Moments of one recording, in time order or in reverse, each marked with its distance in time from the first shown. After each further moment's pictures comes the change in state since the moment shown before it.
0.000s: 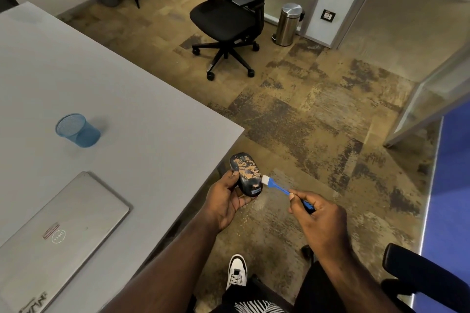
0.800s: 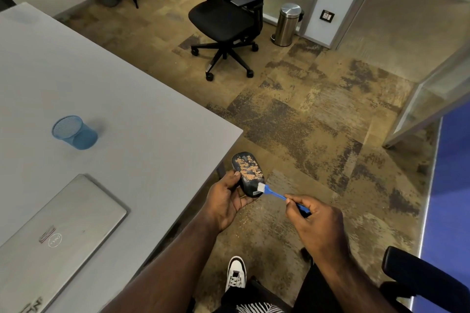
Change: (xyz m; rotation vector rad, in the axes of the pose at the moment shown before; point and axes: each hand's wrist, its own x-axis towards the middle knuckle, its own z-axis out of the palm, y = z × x) left_hand 0.006 0.001 0.005 -0.018 -0.062 -0.017; right_hand 0.004 0.001 -0.001 -0.055 -0.033 -0.023
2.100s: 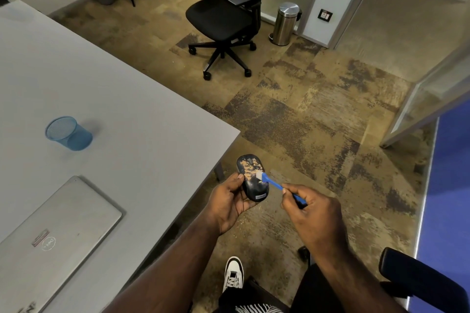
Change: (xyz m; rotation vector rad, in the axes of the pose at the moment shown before) left_hand 0.002 -0.004 0.009 0.063 -0.042 -0.035; right_hand 0.017 -0.020 -0.005 -0.088 0.031 -0.078
